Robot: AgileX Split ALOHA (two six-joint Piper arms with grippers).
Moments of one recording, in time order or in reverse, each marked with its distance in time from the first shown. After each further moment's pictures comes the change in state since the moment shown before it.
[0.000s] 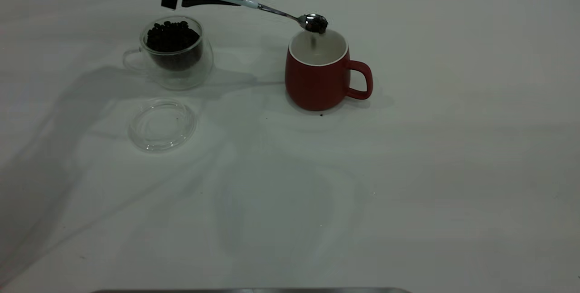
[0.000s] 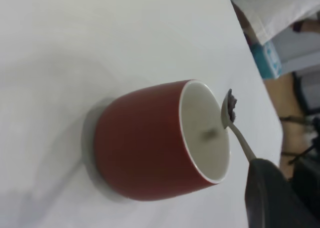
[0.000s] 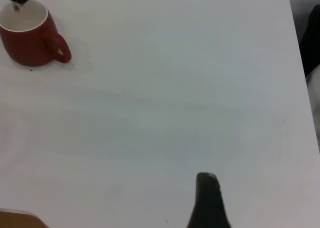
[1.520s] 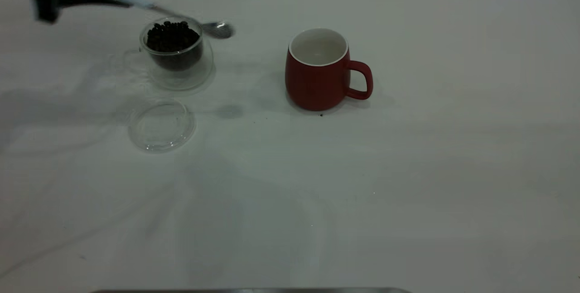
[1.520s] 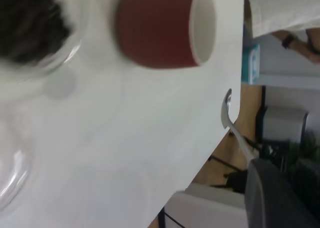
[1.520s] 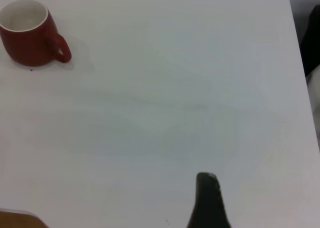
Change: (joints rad) left arm 0.281 -0.228 0.280 0.223 0.141 -0.373; right arm 0.000 0.000 0.000 0.000 0.000 0.000
